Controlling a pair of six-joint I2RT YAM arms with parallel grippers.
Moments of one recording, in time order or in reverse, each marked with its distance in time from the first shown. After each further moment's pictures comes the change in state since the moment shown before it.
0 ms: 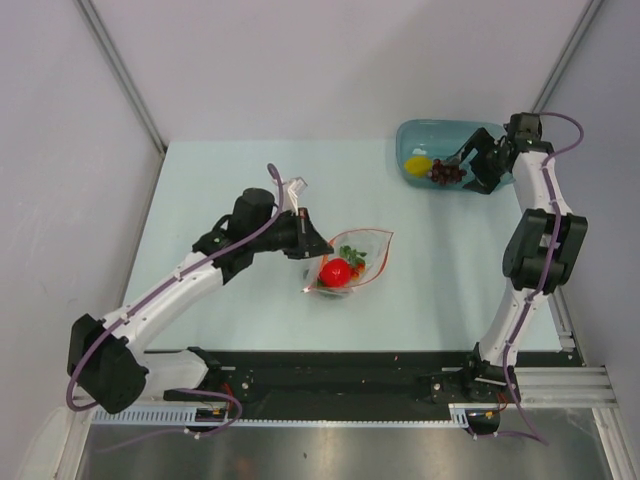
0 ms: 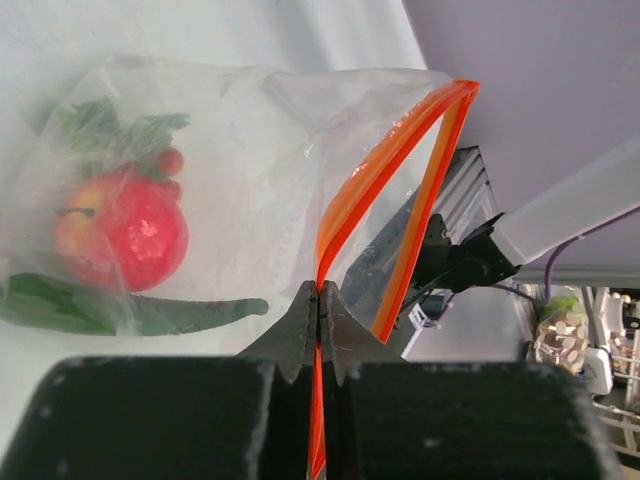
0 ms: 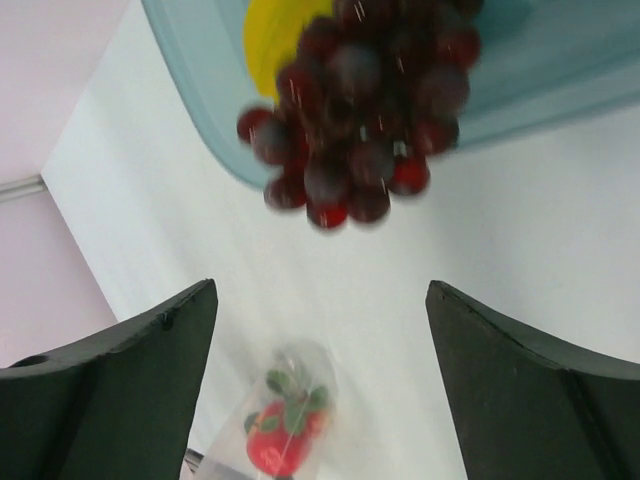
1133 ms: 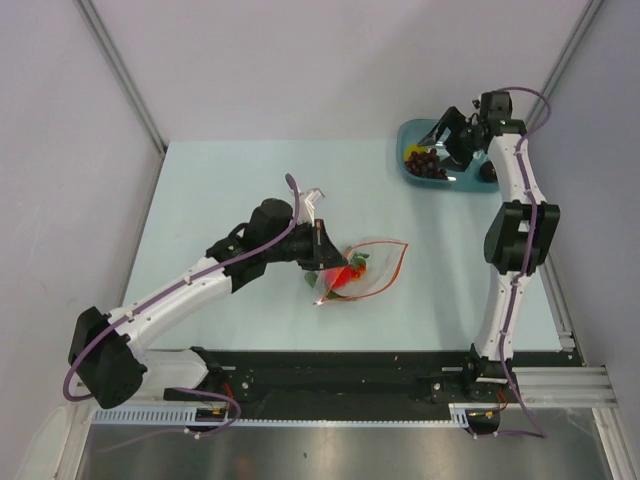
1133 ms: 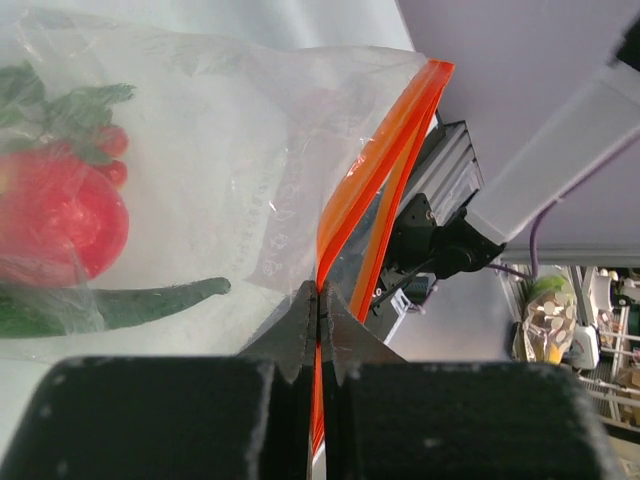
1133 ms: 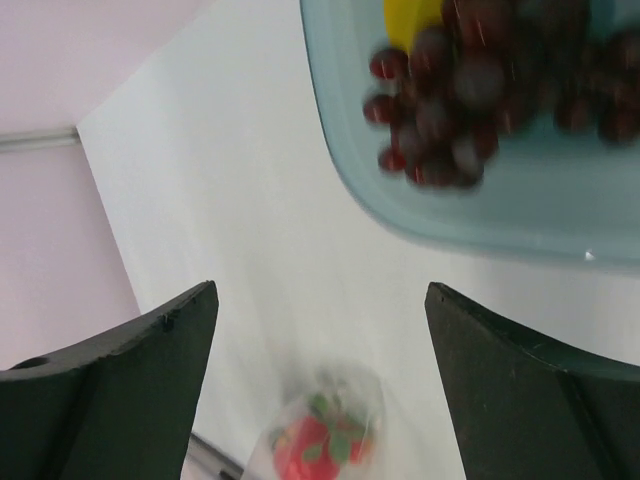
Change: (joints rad) left arm -0.137 0.020 -0.019 0.054 -0.060 -0.074; right arm 0.129 0.193 0.364 -0.074 -0.047 0.005
